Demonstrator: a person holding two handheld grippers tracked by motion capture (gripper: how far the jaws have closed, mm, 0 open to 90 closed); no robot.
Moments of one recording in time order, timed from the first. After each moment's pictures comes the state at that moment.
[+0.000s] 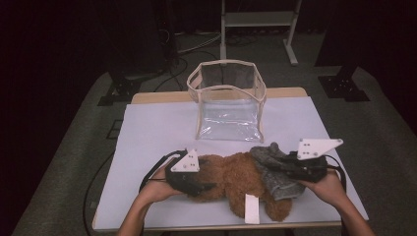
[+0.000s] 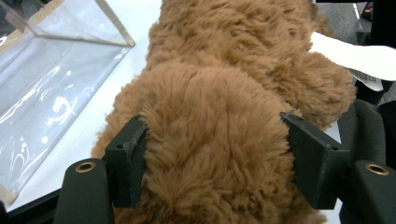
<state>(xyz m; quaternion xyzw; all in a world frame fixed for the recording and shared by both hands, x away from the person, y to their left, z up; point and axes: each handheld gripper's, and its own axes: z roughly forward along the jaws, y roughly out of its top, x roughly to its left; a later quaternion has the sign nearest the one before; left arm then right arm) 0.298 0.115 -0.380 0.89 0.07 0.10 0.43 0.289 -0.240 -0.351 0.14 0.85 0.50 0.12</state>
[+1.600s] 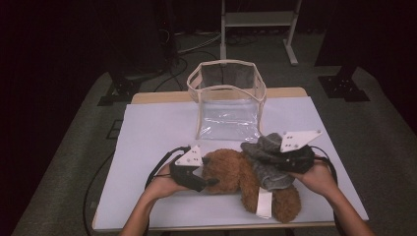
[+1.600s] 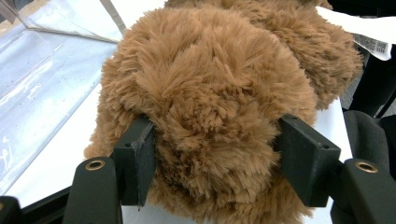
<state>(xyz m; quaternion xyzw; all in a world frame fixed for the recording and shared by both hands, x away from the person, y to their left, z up) 0.313 0.111 -0.390 0.89 0.09 0.08 0.45 0.311 -0.226 -0.347 0.15 0.87 0.44 0.14</state>
